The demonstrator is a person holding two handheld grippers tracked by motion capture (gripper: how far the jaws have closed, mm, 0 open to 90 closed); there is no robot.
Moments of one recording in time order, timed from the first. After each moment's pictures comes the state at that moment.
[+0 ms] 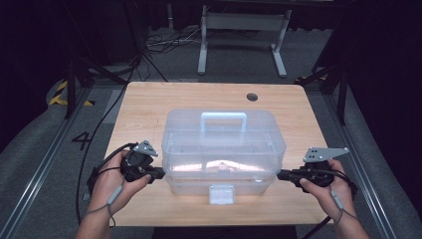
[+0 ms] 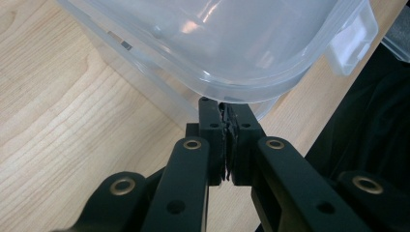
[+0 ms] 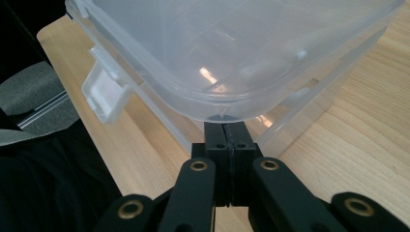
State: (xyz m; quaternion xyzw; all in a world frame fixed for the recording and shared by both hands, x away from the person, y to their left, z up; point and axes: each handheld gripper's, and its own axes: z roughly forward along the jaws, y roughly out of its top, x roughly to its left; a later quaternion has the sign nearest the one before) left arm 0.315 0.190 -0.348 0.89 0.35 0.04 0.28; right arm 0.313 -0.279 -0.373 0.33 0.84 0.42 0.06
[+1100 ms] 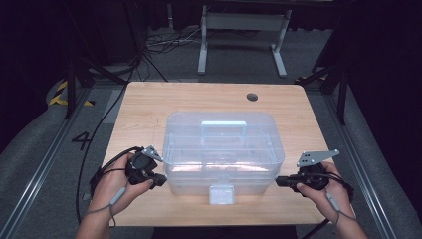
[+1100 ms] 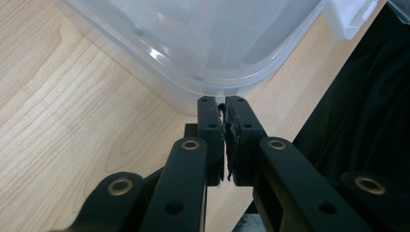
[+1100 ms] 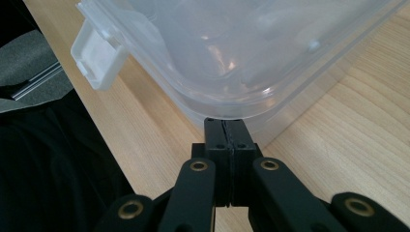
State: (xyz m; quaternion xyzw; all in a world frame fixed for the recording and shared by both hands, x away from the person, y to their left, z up) left arm 0.314 0.183 -0.355 0.91 0.34 0.01 0.23; right arm 0.311 -0.274 -0.384 0.33 0.87 0.37 0.04
